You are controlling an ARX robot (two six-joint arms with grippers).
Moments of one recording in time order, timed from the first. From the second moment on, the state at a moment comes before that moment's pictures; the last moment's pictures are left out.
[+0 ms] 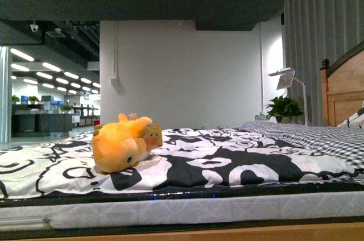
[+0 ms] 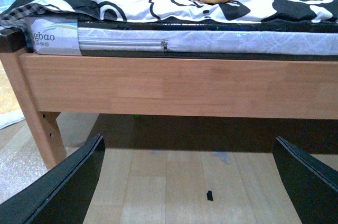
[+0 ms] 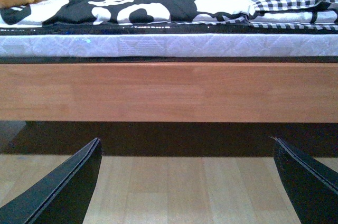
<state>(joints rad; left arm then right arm) 0.00 0.00 0.01 0.00 0.00 -0.01 0.00 0.00 0.01 0.00 0.00 0.00</state>
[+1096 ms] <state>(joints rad) 0.00 0.00 0.01 0.00 0.00 -0.01 0.00 0.00 0.01 0.00 0.00 0.00</state>
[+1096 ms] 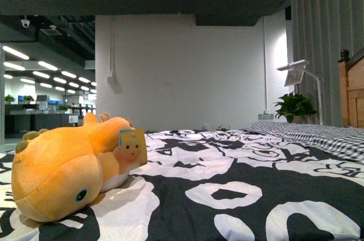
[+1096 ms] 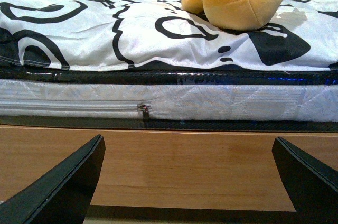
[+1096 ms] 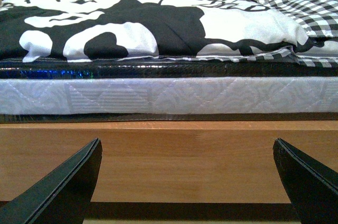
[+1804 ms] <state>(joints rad) 0.00 0.00 0.01 0.00 0.00 -0.01 0.00 0.00 0.01 0.00 0.00 0.00</state>
